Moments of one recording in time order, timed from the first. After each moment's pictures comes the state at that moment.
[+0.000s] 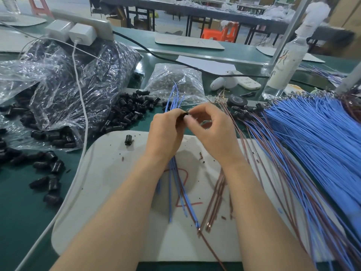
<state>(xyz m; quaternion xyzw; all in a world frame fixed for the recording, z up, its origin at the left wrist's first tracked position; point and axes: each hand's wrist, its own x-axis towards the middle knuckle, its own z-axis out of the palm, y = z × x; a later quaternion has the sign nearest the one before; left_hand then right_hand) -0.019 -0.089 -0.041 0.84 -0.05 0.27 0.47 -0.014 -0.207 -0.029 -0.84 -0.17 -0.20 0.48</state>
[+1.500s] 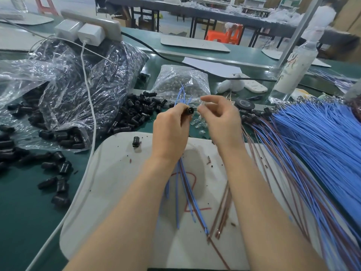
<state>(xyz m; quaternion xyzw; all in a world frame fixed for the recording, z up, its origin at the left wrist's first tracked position) -0.012 -0.083 -0.044 0.83 -0.05 0.33 0.44 0.007 -0.194 -0.023 -0.78 -0.07 -0.17 0.60</state>
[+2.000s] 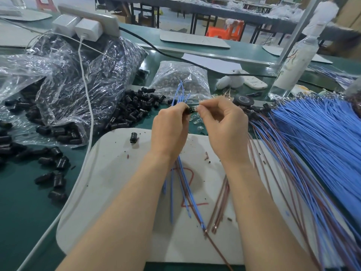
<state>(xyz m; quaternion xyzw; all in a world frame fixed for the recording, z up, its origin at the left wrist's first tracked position) -0.014 -0.087 -0.043 0.88 -0.03 0.29 0.38 -0.022 -0.199 -0.020 -0.80 -0.13 -0.28 0.51</state>
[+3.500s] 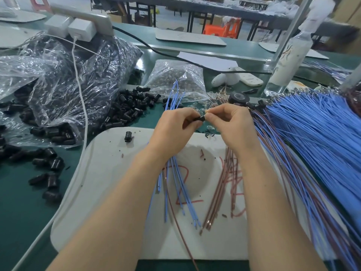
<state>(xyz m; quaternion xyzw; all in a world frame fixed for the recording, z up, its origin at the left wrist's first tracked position) -0.014 -0.091 -0.042 0.86 -0.13 0.17 0.45 -0.006 -0.238 -0.025 -0.84 -0.08 -0.14 0.51</state>
